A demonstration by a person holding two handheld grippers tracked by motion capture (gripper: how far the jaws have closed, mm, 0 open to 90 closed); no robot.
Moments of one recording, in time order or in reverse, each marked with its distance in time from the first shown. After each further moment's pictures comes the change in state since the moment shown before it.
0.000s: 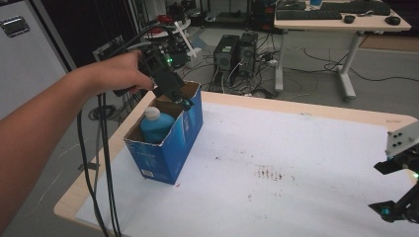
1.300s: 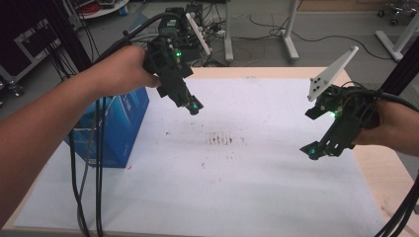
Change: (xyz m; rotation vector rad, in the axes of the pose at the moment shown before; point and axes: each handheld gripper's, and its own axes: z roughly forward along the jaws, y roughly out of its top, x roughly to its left) left arm -0.092 0.088 0.073 -0.015 -0.147 0.301; right arm 0.004 0.001 0.001 -0.014 -0.018 0.004
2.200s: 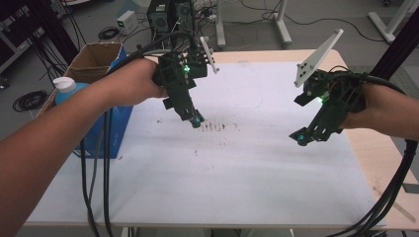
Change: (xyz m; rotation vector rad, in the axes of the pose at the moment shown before) left arm -0.014 0.001 0.056 0.078 -0.072 0.037; right arm -0.001 0.001 0.012 0.014 0.017 0.002
